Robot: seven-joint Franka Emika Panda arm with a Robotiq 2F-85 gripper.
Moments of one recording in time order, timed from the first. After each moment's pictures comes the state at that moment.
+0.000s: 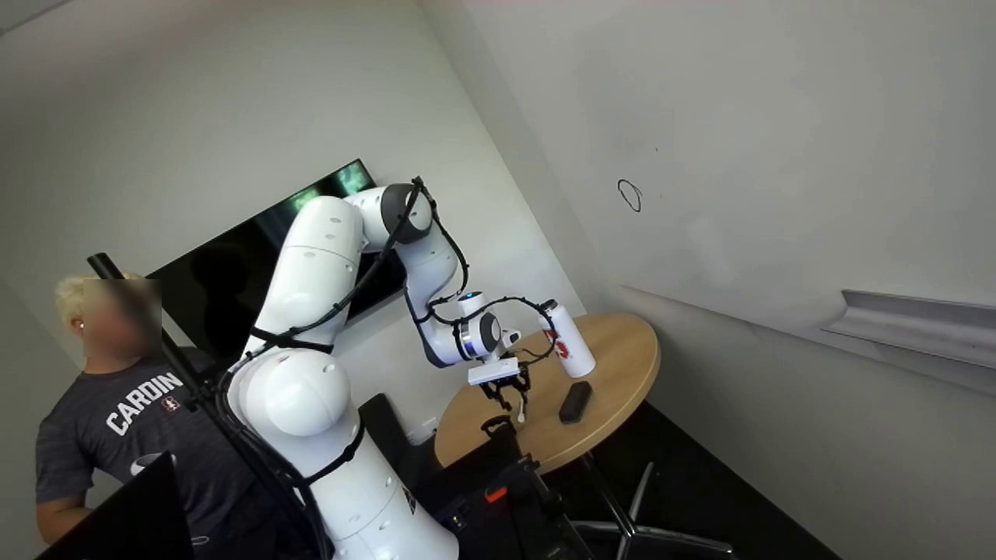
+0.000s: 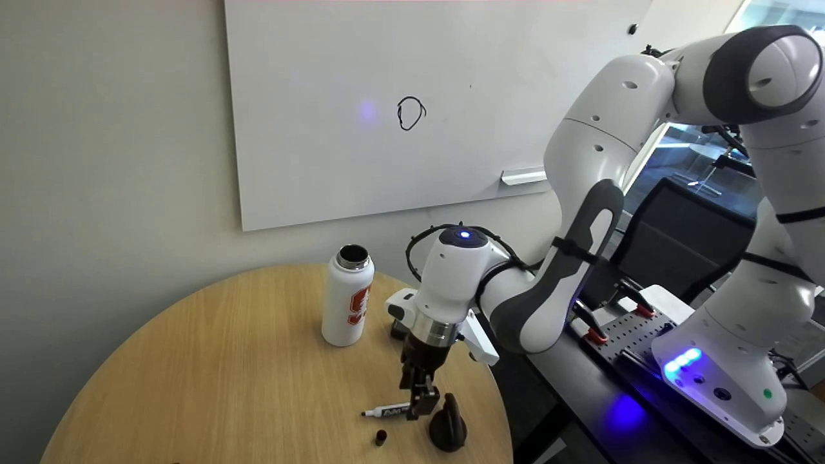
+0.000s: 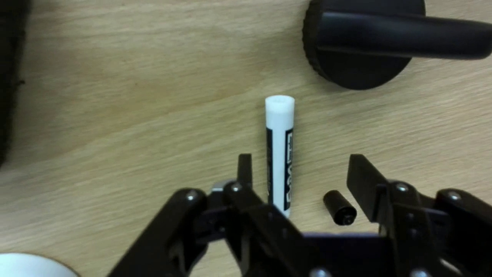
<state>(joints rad) 0.70 0.84 0.36 -2.08 -0.30 2.91 -0.02</state>
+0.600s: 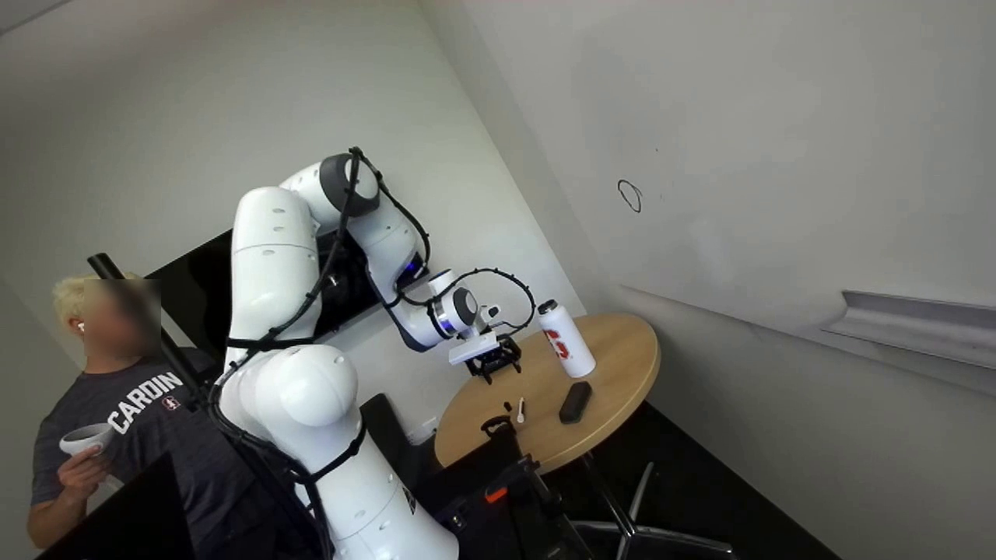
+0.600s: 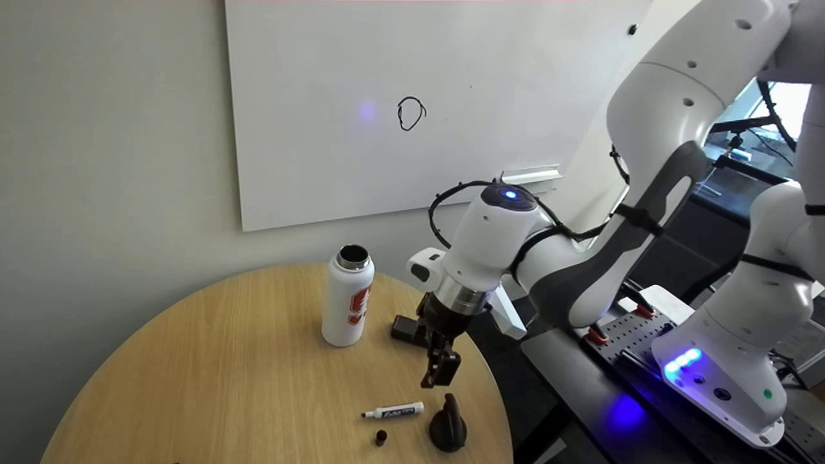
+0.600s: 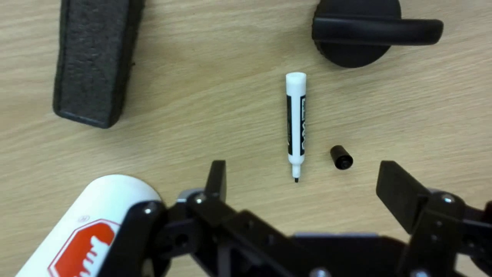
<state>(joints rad) 0.84 0.54 0.23 -2.26 -0.29 2.91 0.11</state>
